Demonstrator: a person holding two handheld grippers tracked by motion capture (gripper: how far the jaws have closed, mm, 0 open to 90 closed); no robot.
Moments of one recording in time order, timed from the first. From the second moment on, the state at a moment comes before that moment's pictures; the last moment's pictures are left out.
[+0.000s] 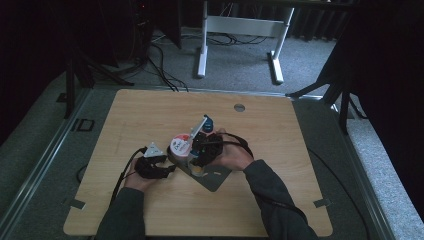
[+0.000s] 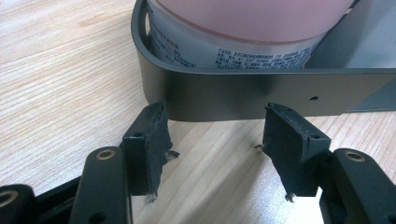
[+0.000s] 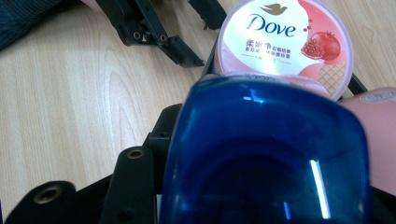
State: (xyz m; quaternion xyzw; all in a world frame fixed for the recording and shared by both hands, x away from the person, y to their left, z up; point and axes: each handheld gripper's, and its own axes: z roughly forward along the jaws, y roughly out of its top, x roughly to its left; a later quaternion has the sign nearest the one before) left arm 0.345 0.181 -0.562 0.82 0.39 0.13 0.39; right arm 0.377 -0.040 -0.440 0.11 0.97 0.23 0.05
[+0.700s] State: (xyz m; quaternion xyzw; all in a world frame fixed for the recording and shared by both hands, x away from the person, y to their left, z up) left arm 0.344 0.180 -0.562 0.82 0.39 0.13 0.39; right arm 0.378 -0.029 -0.442 0.10 0.97 0.23 0.05
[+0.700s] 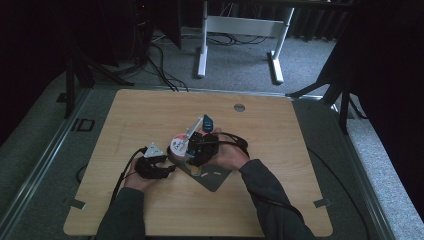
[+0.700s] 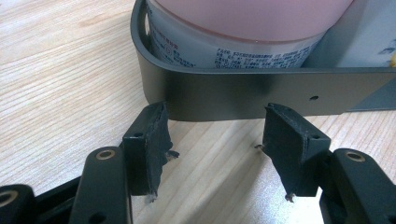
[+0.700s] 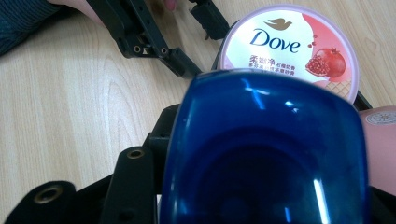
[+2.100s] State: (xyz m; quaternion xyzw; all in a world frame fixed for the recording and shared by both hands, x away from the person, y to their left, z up) left arm 0.344 0.180 -0.562 0.82 0.39 0.13 0.39; right arm 0.382 -0.047 -0.437 0.12 0.96 0.25 0.04
